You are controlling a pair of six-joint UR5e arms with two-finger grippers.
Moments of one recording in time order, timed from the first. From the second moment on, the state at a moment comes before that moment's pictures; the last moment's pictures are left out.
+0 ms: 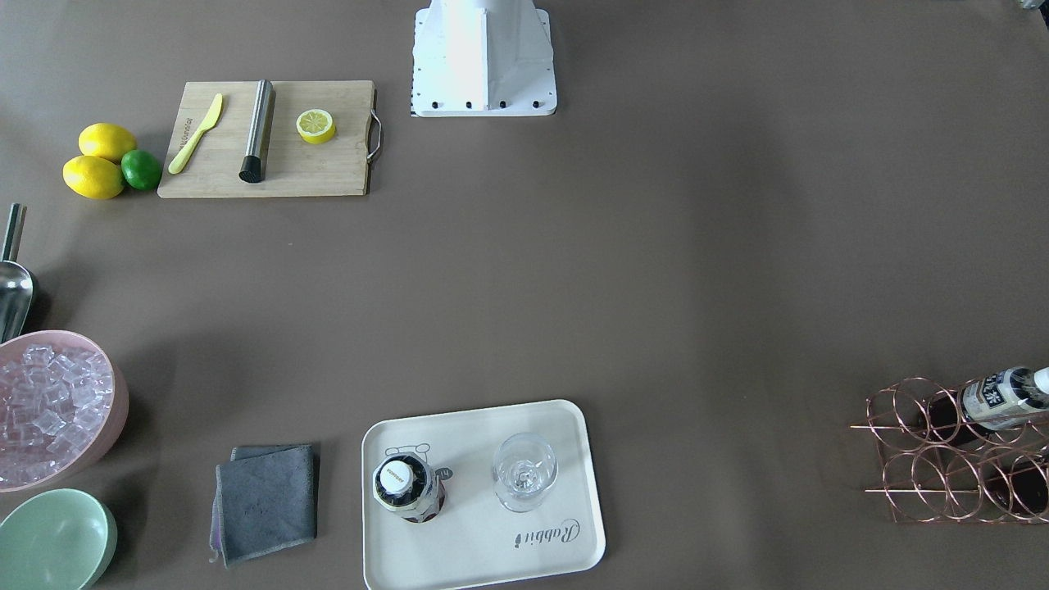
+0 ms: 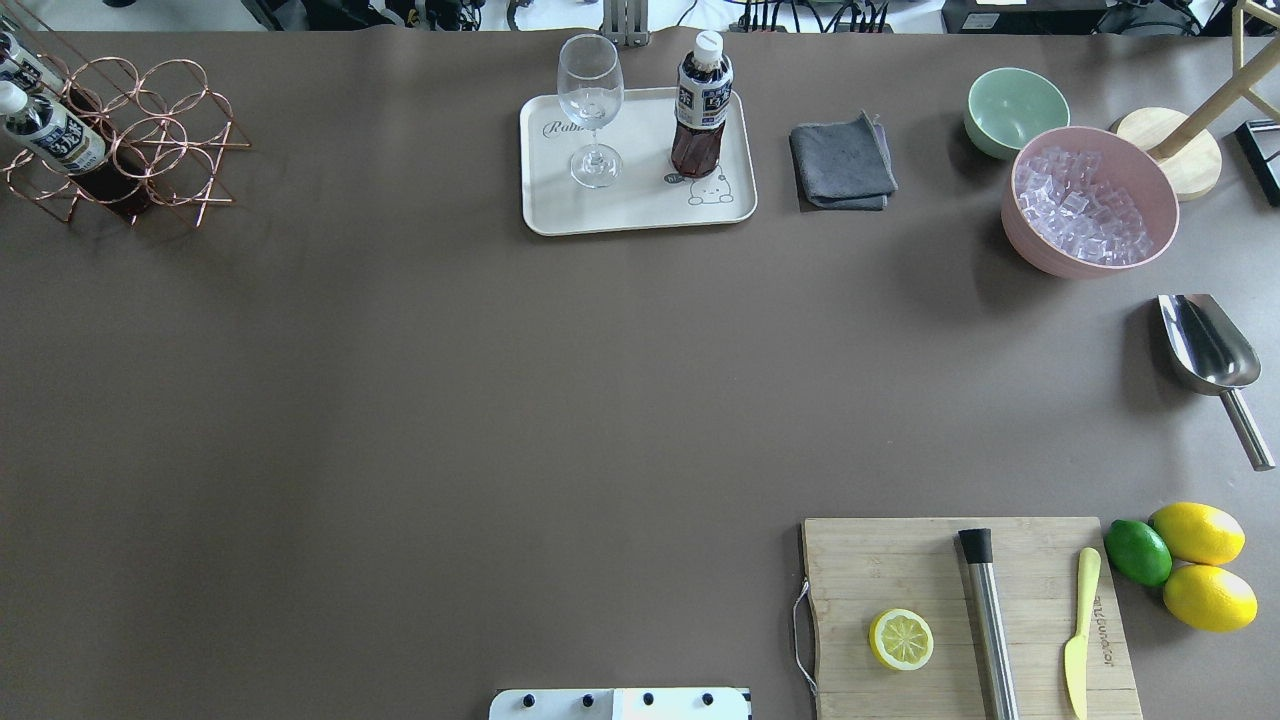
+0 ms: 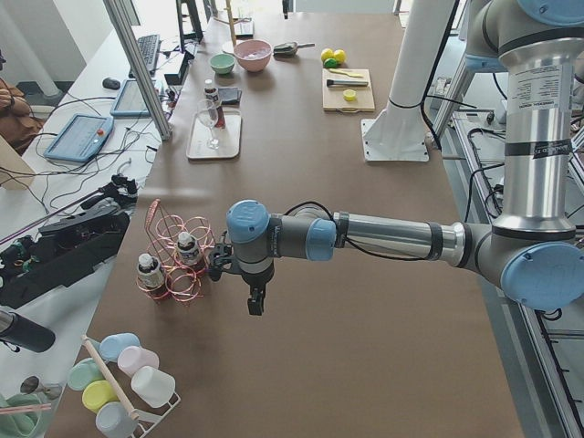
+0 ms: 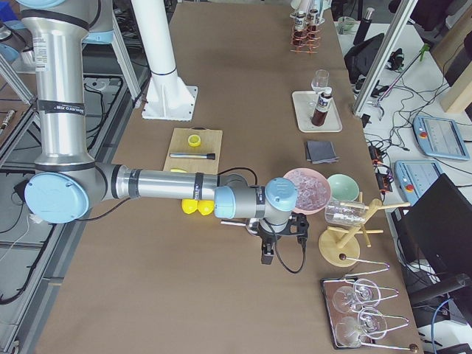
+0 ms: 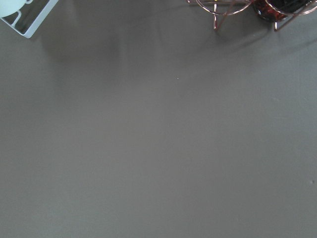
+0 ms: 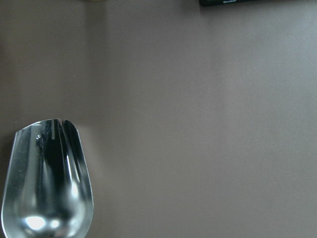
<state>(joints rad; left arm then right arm) -1.51 -1.51 -1.72 -1.55 -2.33 -0.03 1.48 -1.58 1.54 -1.50 2.28 0.12</state>
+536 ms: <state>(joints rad) -1.51 -1.49 -1.71 -1.54 -2.40 0.01 1.48 -1.59 1.53 -1.46 2.28 0.12</state>
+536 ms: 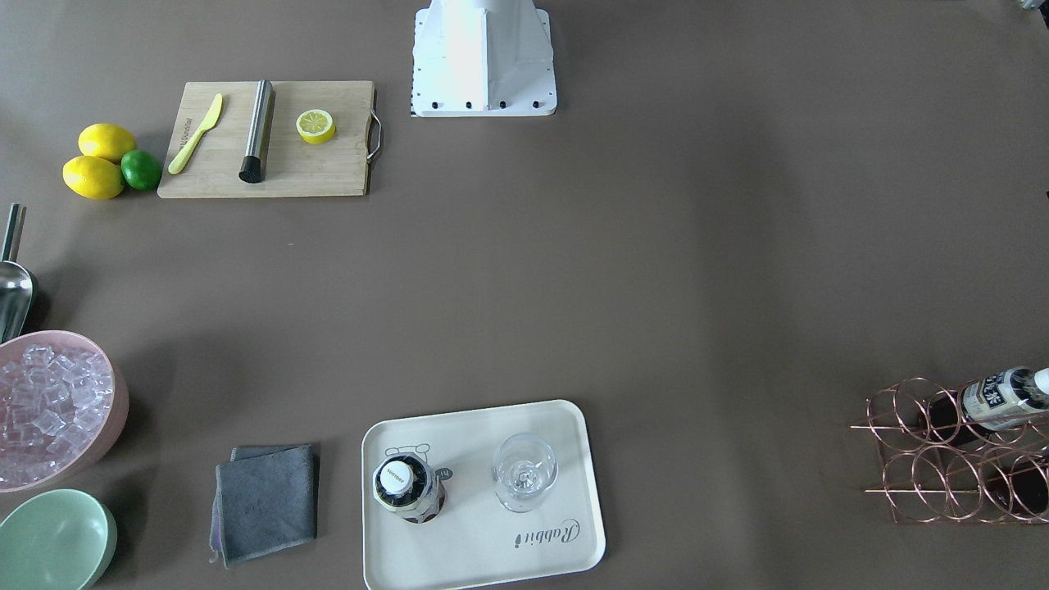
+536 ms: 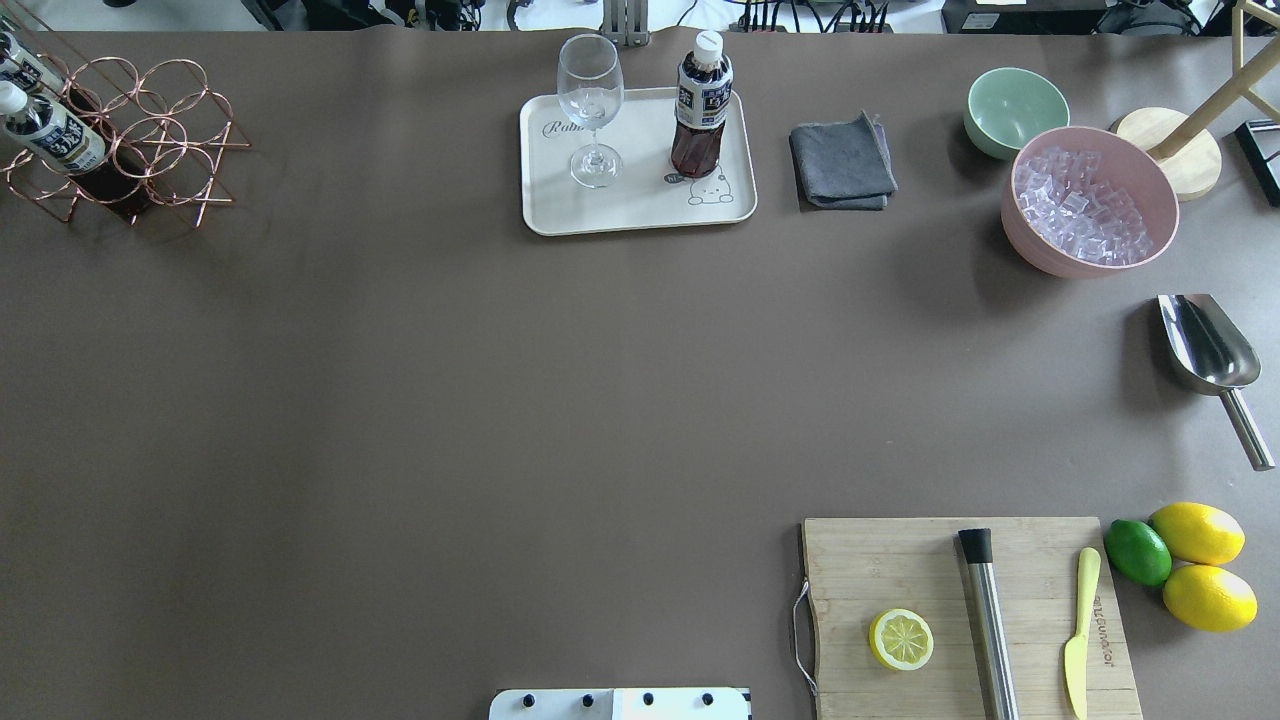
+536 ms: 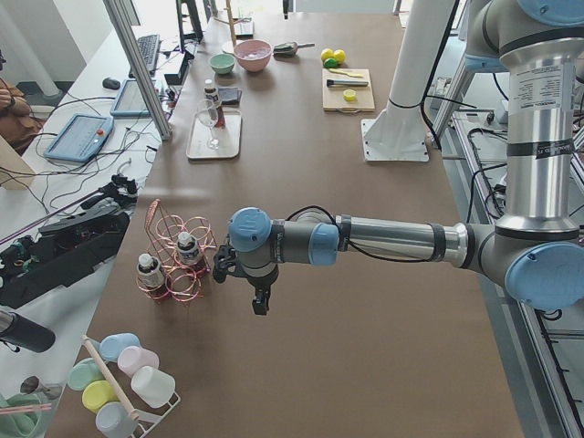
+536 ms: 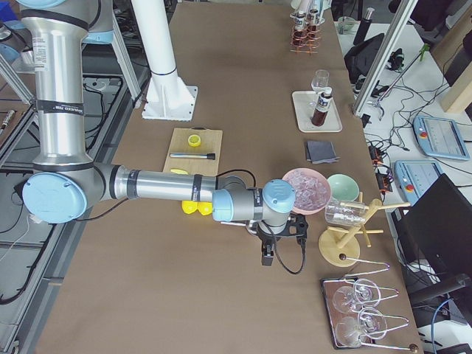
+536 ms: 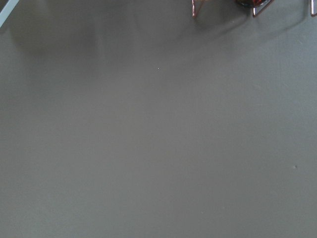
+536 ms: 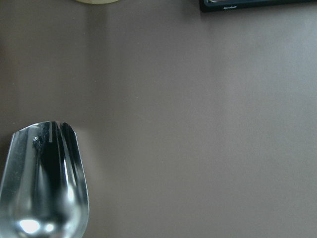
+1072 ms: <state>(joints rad) -1.51 -1.48 -1.71 -1.54 -2.41 0.01 1.48 -1.59 1.53 -1.46 2.28 0.12</state>
